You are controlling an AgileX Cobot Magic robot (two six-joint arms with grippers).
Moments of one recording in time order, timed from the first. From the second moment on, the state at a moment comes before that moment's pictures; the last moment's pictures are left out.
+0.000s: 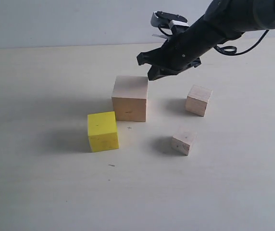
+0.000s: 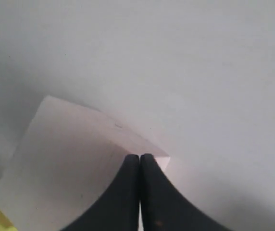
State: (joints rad) left arm -0.27 0.80 -0.45 0.18 0.08 -0.31; right arm 0.34 2.11 -1.49 0.72 0.64 -0.52
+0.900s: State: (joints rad) left arm -0.27 0.80 -0.45 0.18 0.10 -0.31; right arm 0.34 2.29 -1.78 0.70 0.84 -0.49
